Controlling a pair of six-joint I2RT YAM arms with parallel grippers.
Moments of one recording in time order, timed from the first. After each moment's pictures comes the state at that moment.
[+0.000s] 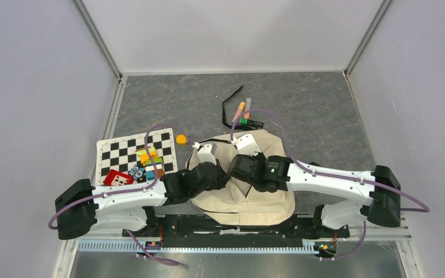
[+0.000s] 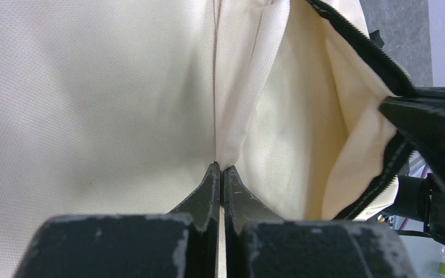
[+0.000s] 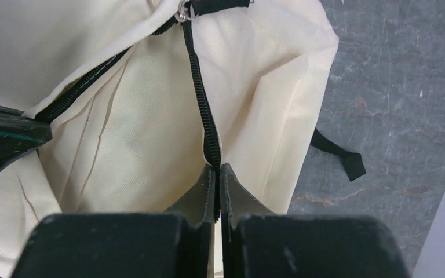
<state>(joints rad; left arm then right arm) -1.15 1.12 0.54 -0.04 -0.38 -0.97 1.23 1.38 1.08 -0.90 0.74 0.56</state>
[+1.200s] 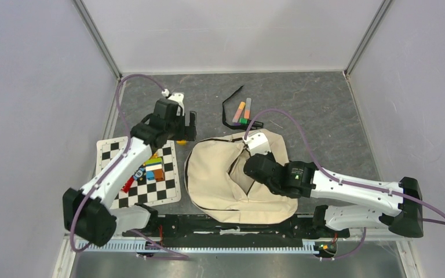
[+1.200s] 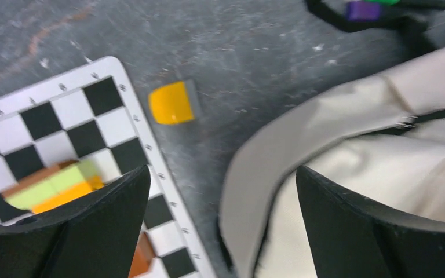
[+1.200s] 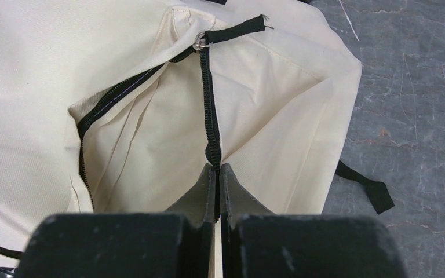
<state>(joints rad) -0.45 1.18 1.01 -0.58 -0.14 -0.30 1.23 1.14 0.95 -0.71 0.71 0.48</state>
